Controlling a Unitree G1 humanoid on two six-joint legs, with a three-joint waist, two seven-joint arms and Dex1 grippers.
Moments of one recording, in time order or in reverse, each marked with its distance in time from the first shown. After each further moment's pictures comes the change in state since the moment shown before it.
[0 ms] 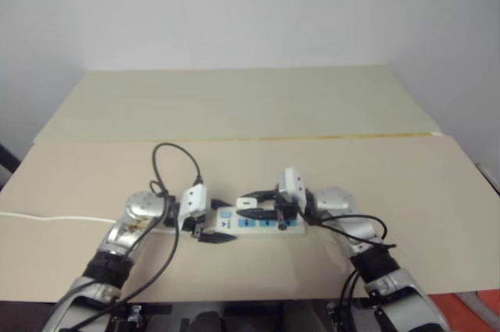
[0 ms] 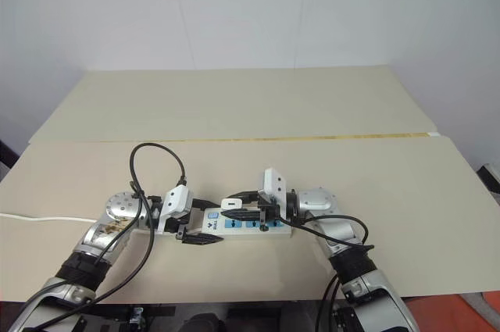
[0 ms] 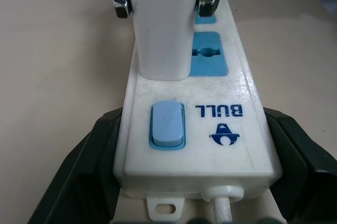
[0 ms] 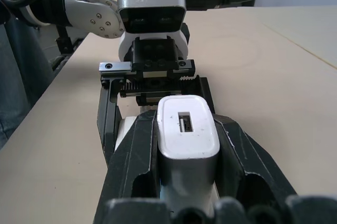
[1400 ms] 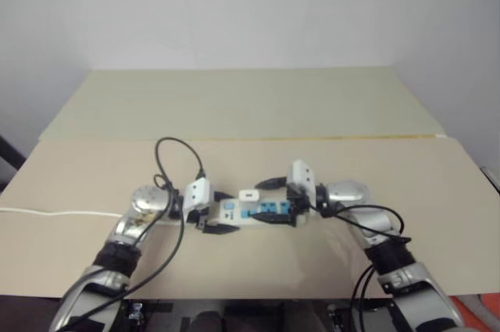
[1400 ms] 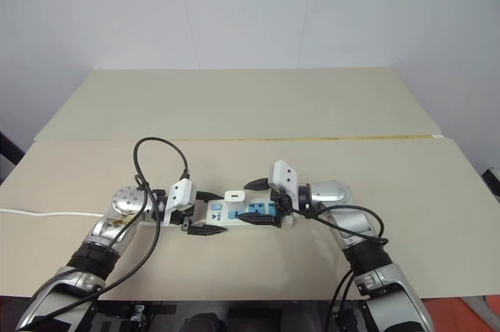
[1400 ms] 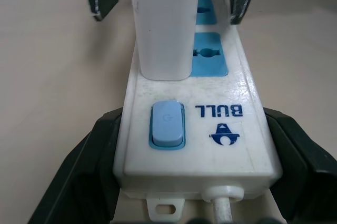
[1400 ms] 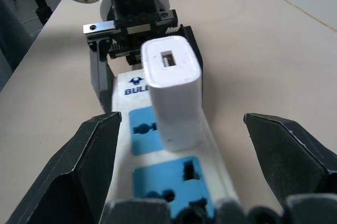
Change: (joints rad) left arm -0.103 -0.057 -0.005 0.181 0.030 -0.126 0.027; right arm -0.027 -0.089 -0.052 -0.057 -0.039 0.162 0.002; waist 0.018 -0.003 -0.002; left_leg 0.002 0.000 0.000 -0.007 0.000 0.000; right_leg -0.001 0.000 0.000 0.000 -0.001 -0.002
